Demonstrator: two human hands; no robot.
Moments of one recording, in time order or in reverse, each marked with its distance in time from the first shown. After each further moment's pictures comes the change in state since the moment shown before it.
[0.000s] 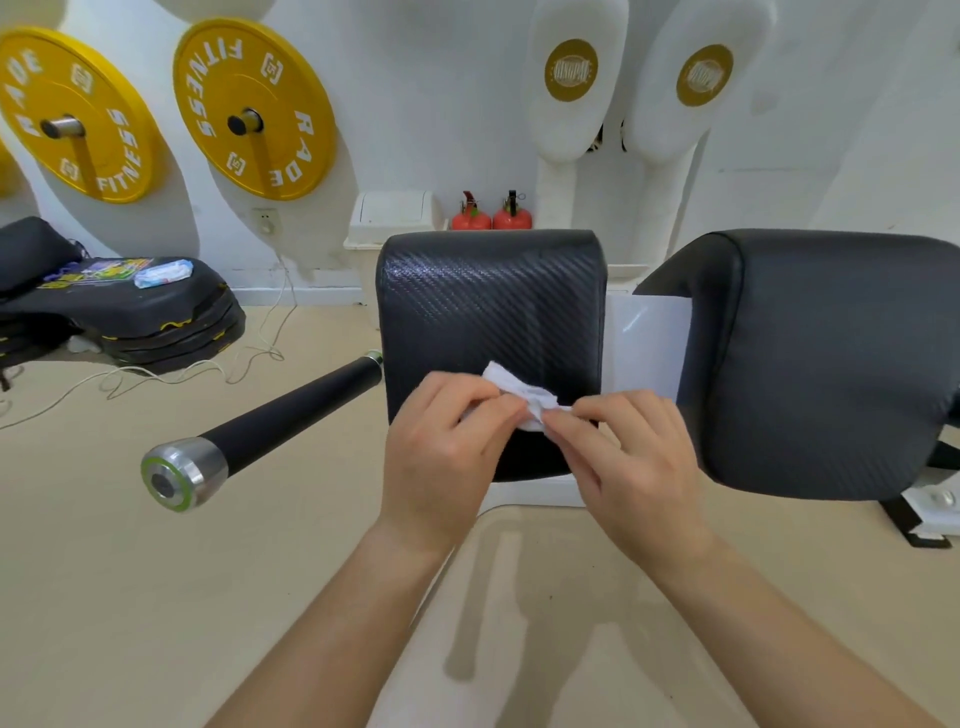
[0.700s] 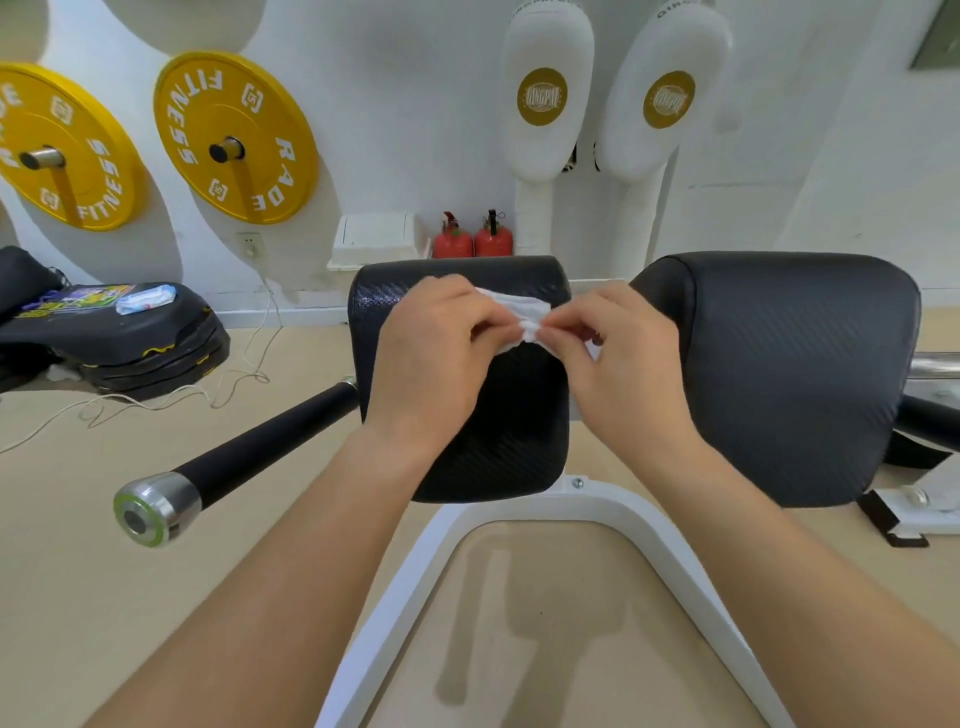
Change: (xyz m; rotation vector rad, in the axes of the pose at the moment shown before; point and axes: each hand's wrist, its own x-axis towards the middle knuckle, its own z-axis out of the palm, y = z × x) left_hand 0.101 0.003 -0.006 -0.040 -0.237 -0.152; right_hand 0.091 0.025 -0.018 0.309 -0.157 0.384
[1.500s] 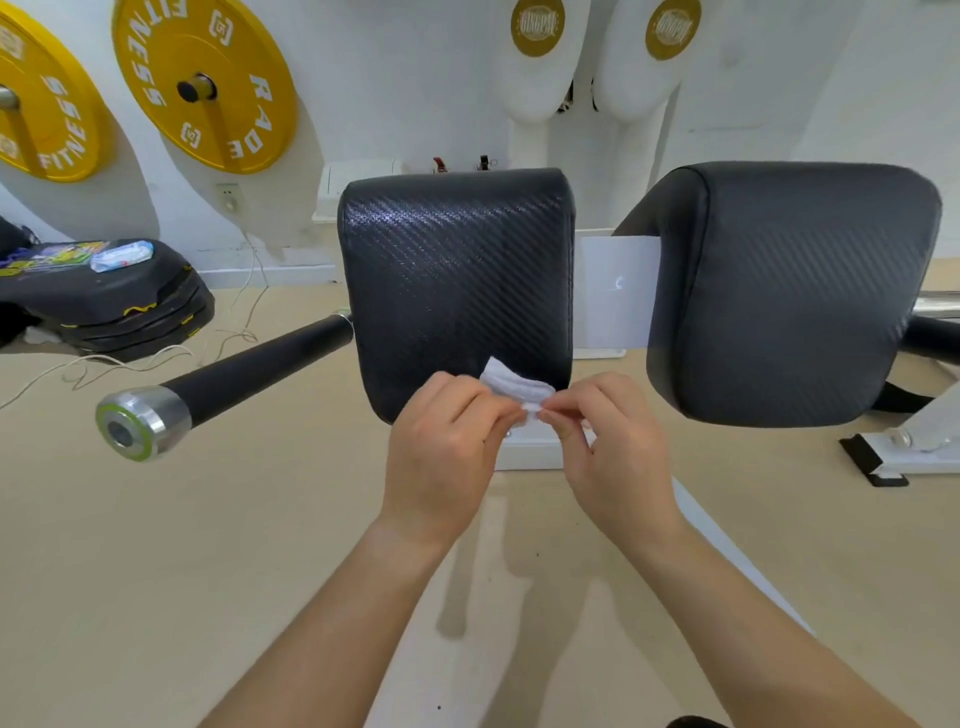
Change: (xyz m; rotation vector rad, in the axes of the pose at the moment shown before) left_hand -0.135 -0.007 0.047 -0.068 0.119 0.120; right_hand -0.130 0.015 0.035 -0.043 0.034 0.017
